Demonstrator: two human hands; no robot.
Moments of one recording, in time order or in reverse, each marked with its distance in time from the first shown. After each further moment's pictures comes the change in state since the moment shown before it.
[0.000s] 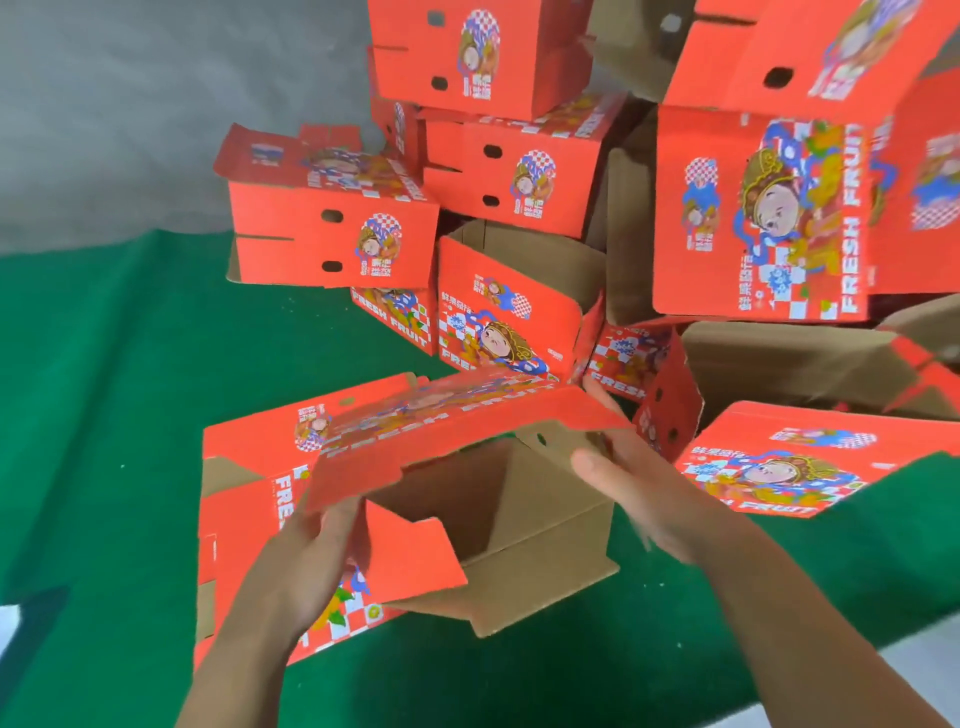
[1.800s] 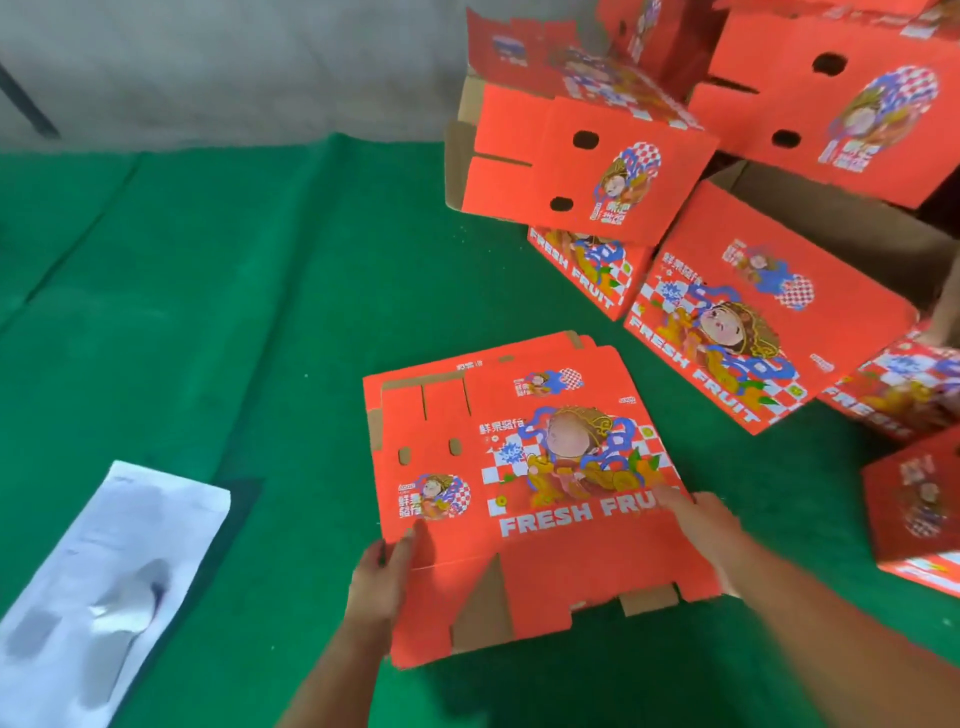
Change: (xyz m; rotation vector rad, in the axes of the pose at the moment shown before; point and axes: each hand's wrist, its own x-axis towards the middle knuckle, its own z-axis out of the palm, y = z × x) left_hand 0.062 -0.199 -0.021 -0.364 0.249 -0.577; right_hand 0.147 0.147 0.126 -0.238 0.235 0.826
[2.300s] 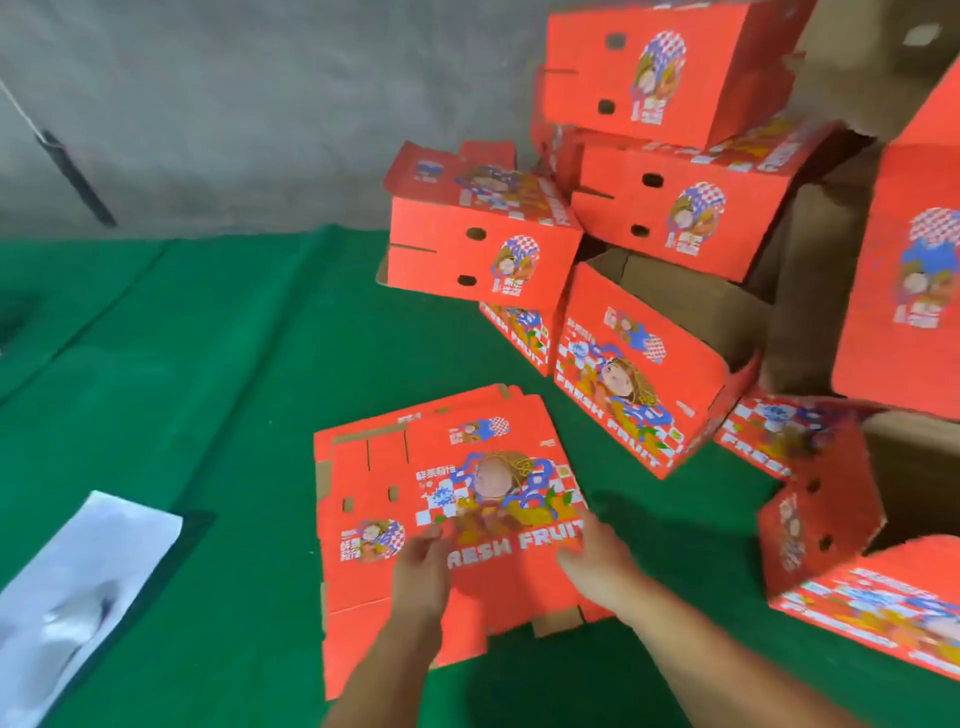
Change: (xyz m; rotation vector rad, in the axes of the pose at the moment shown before) left_hand -0.122 0.075 0.139 -0.312 -0.032 0.118; right_hand -0.035 0.004 -0.041 -0.270 -0.105 -0.494
